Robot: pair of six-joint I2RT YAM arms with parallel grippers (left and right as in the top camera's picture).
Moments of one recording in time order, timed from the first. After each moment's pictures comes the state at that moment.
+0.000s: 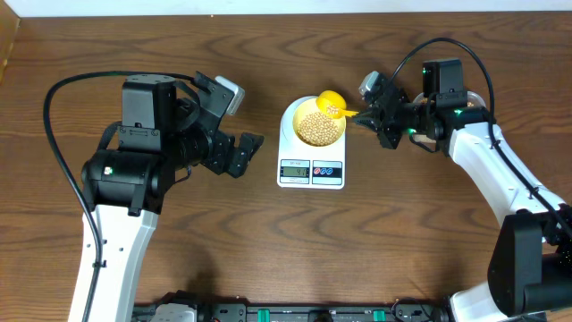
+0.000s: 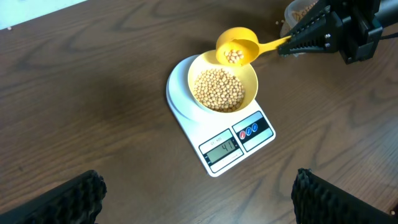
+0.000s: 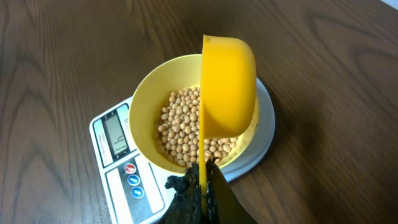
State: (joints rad) left arm -0.13 1.21 1.32 -0.95 0.44 0.28; right arm 0.15 1.70 1.15 -0.40 -0.77 -0.65
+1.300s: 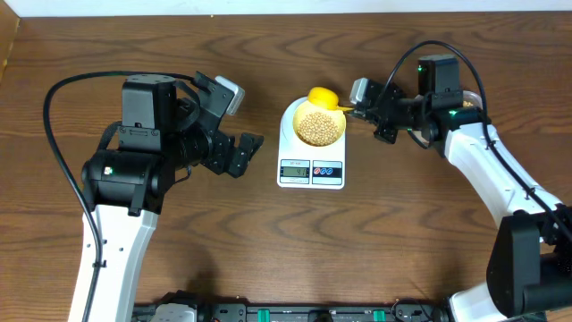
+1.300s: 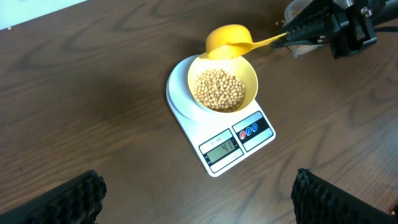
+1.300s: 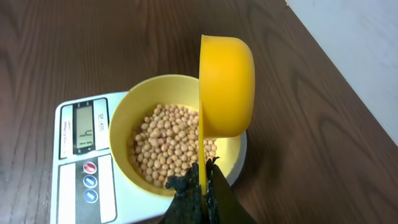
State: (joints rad) left arm -0.13 1.21 1.32 -0.95 0.44 0.28; right arm 0.18 1.70 1.15 -0.31 -0.77 -0.93
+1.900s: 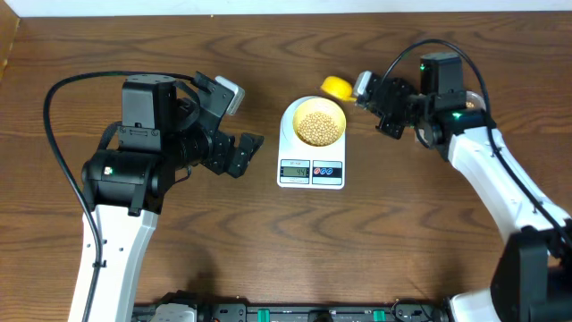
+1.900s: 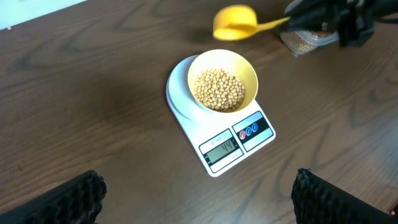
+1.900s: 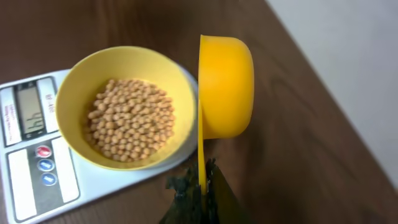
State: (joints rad) left arm -0.13 1.21 1.32 -0.95 0.44 0.28; right arm 0.18 1.63 1.15 -0.31 -0.55 -0.87
